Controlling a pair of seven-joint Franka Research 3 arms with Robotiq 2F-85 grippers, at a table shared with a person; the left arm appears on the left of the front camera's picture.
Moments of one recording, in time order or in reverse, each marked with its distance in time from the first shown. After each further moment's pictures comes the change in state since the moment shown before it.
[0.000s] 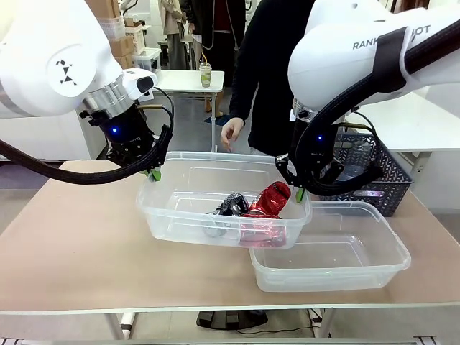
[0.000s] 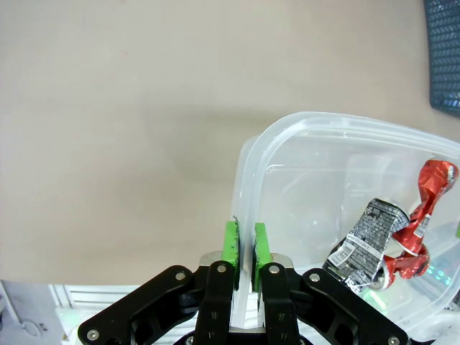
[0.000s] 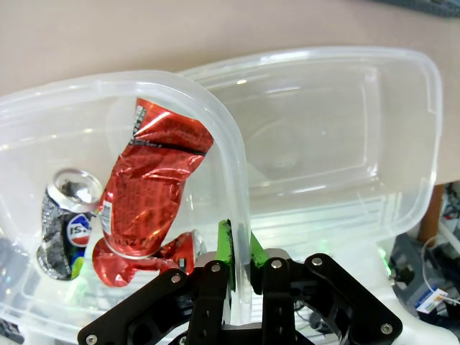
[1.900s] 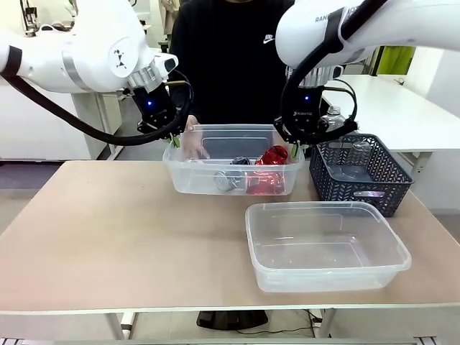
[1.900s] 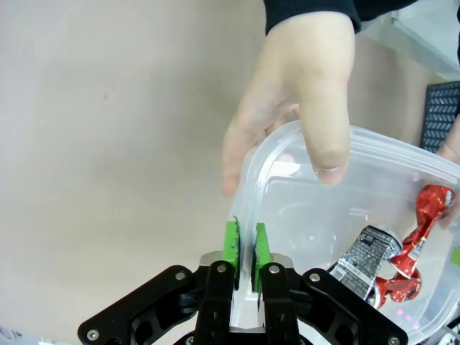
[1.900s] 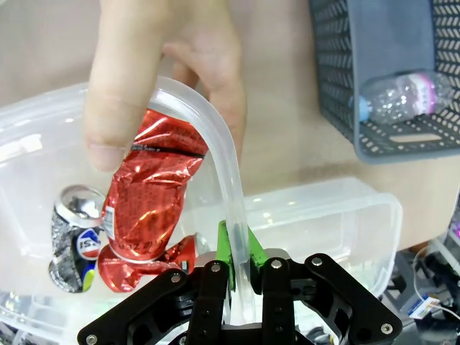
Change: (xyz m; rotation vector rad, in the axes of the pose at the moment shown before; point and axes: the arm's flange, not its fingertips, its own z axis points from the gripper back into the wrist) left arm 0.145 -0.007 -0.040 -0.002 -0.062 0.122; right arm 0.164 0.006 0.018 -0.030 -0.013 -0.038
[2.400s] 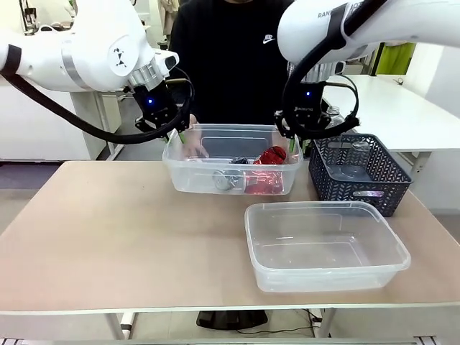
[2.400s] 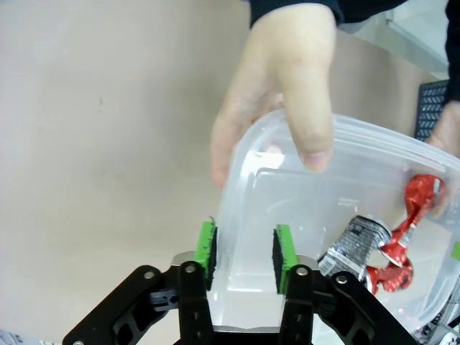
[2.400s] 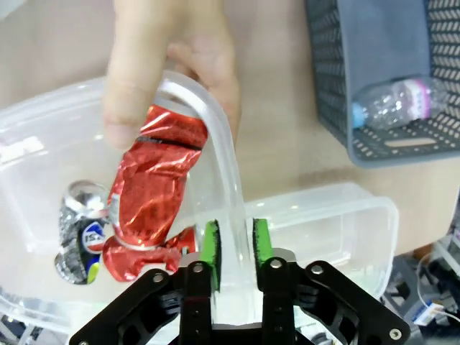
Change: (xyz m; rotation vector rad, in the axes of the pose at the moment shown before) left arm -0.002 -0.008 0.008 -0.010 -0.022 -0.016; right arm -0.001 -0.005 0.015 0.021 -0.046 -0.011
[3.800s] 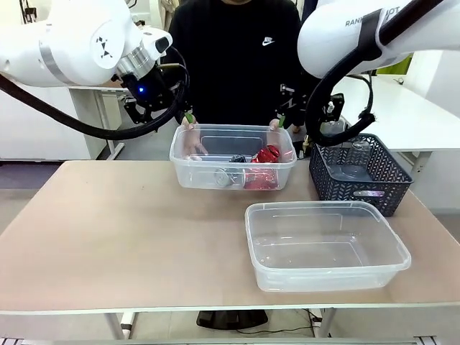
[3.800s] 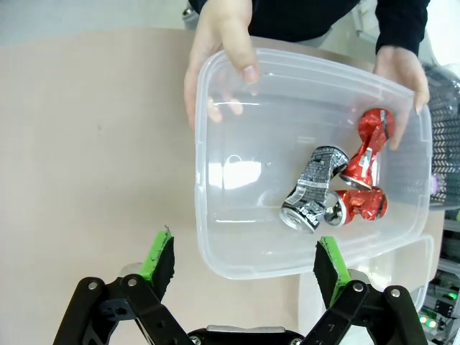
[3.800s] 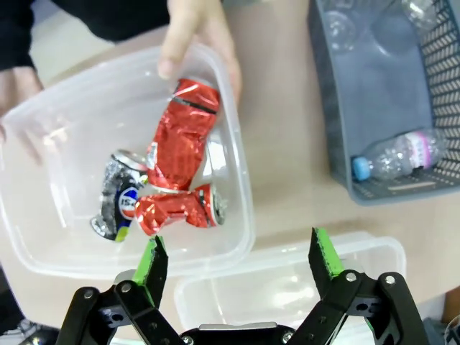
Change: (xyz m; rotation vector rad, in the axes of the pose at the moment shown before) left arm -0.022 -0.002 0.043 -0.052 -0.120 -0.100; right arm -0.028 -0.018 0.029 0.129 -0.280 -0.013
